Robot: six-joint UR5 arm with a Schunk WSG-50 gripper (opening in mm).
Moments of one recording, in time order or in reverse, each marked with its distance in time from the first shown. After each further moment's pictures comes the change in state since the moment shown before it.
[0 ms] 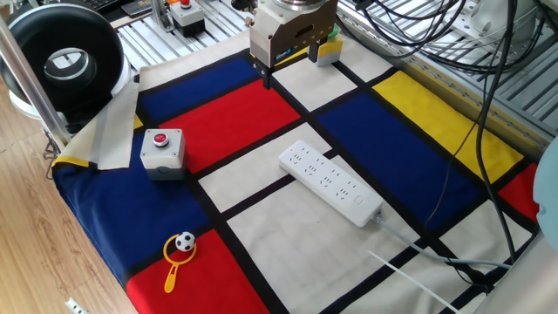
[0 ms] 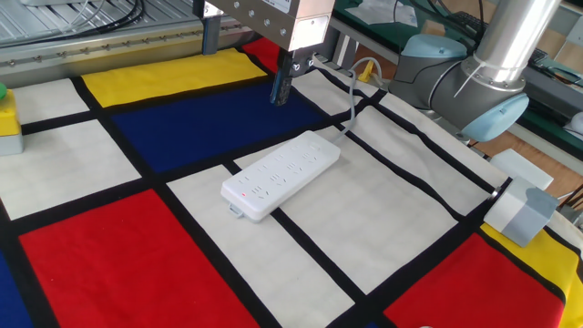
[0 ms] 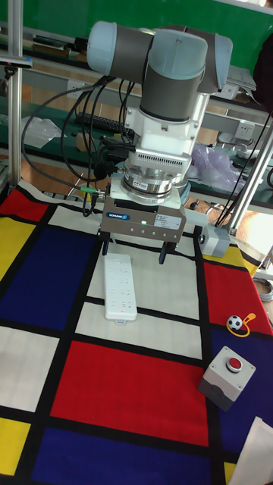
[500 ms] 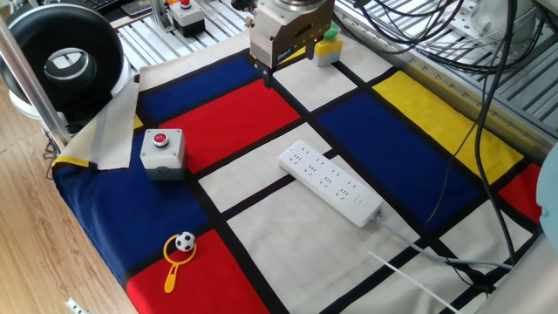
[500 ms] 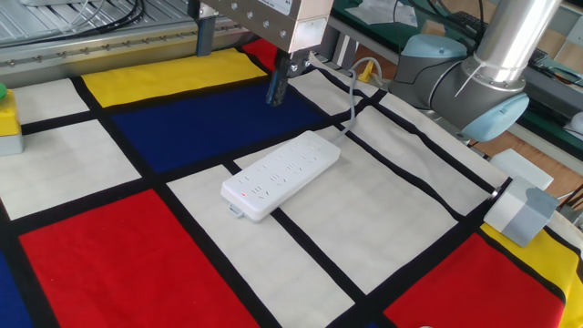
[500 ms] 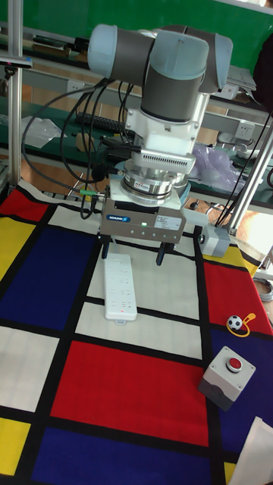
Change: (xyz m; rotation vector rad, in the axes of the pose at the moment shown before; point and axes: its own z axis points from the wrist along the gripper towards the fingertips) arm -0.011 -0.003 0.002 0.023 -0.040 -0.106
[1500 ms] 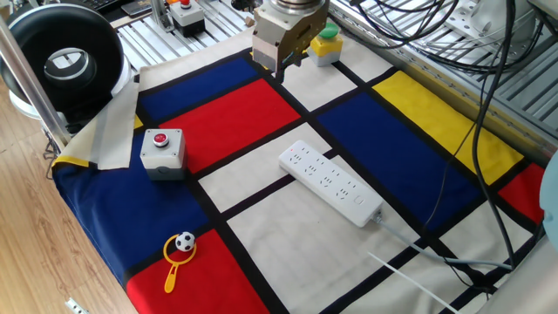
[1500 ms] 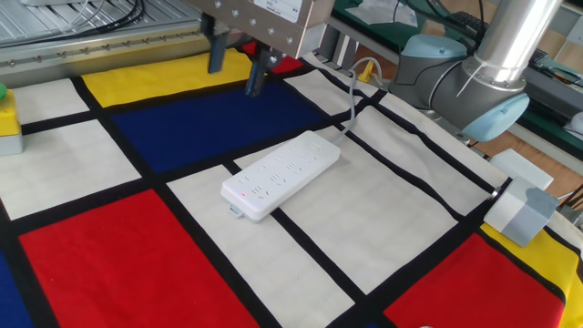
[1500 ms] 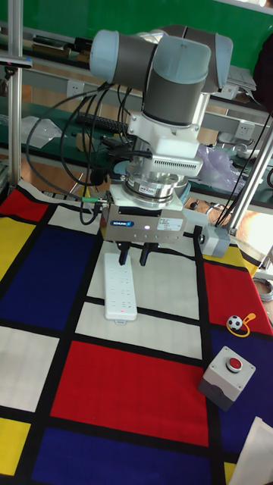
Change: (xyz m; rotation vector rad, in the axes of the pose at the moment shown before) arm -0.003 0.004 0.004 -0.001 -0.012 -0.121
